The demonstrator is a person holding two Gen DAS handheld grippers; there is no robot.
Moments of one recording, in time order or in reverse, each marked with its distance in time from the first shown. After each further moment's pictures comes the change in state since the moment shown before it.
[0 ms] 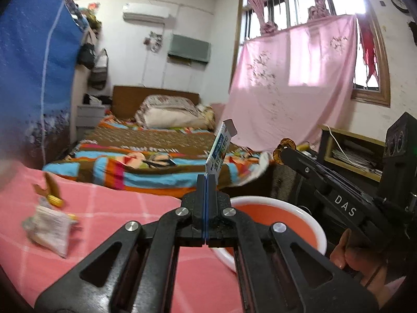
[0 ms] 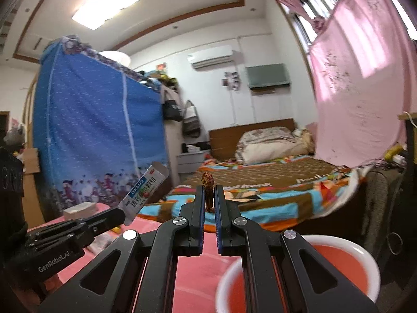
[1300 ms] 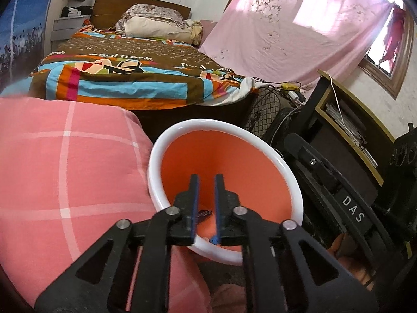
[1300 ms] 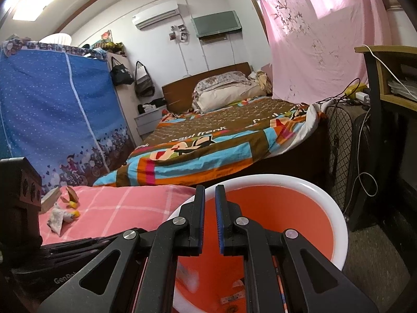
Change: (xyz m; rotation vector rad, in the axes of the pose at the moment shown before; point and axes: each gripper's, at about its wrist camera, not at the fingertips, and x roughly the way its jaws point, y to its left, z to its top) left arm 0.087 -0.041 -0.033 -0.178 0.472 -0.121; right arm 0.005 -0.079 -0.030 0.179 0.287 -0.194
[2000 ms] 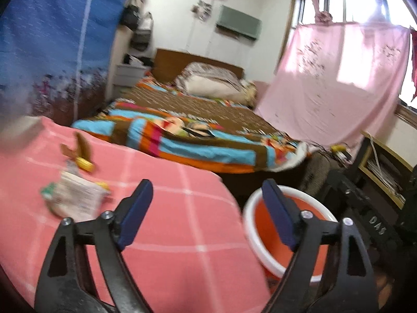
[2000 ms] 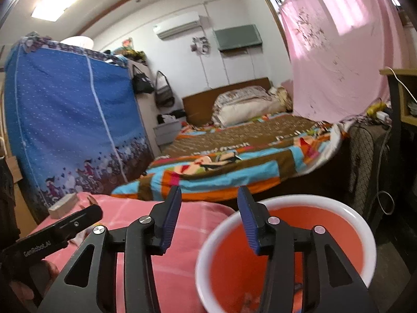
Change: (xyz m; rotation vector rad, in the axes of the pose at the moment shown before) left arm -0.106 0.075 0.008 -0.070 -0.372 0.319; right arm 0.002 0.052 0.013 -0.055 -0.094 0.104
